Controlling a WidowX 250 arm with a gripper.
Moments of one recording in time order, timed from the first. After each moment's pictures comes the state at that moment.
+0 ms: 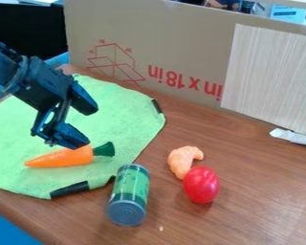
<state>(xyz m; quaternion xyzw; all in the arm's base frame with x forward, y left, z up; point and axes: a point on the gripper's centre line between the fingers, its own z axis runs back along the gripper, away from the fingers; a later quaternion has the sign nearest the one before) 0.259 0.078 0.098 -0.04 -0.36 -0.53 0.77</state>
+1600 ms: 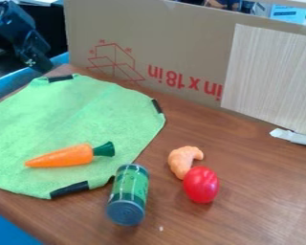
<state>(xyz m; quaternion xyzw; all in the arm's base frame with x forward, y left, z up) 0.363 0.262 0.109 0.01 -0.34 -0.34 0.88</state>
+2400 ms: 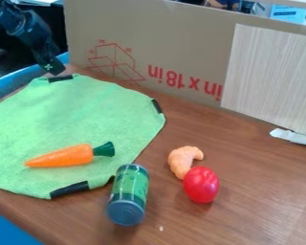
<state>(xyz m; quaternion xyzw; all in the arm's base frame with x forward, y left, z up) 0.405 0.286 0.083 0.07 -0.32 -0.32 0.89</state>
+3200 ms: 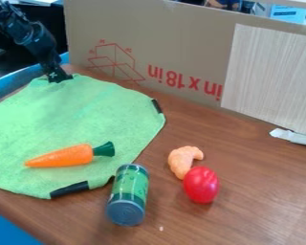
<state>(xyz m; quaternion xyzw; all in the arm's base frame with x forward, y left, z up) 0.421 0.303 0.056 0.08 -0.30 -0.30 0.90</state>
